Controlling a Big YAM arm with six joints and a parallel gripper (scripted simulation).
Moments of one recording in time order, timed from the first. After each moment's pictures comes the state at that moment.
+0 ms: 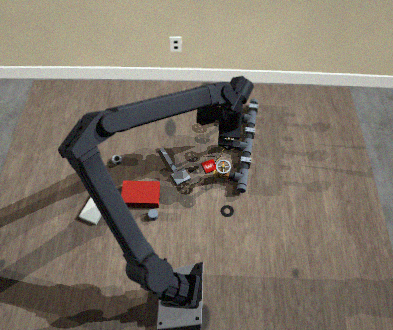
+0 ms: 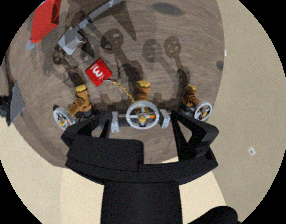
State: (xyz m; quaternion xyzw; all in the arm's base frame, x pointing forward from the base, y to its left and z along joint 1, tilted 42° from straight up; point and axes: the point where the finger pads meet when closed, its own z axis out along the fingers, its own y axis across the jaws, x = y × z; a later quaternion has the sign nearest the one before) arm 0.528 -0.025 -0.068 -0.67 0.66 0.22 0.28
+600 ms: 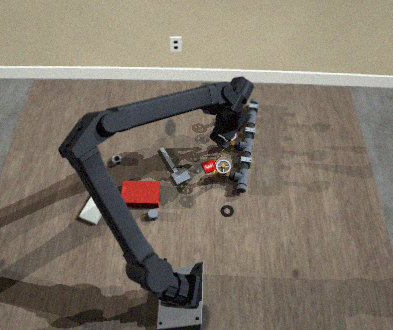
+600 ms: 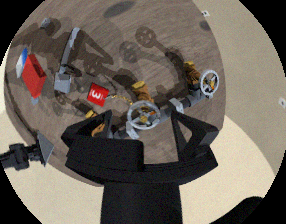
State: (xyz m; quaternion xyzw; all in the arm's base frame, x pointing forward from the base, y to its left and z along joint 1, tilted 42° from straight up) arm 0.526 -0.023 -0.067 -0.48 0.80 0.29 0.22
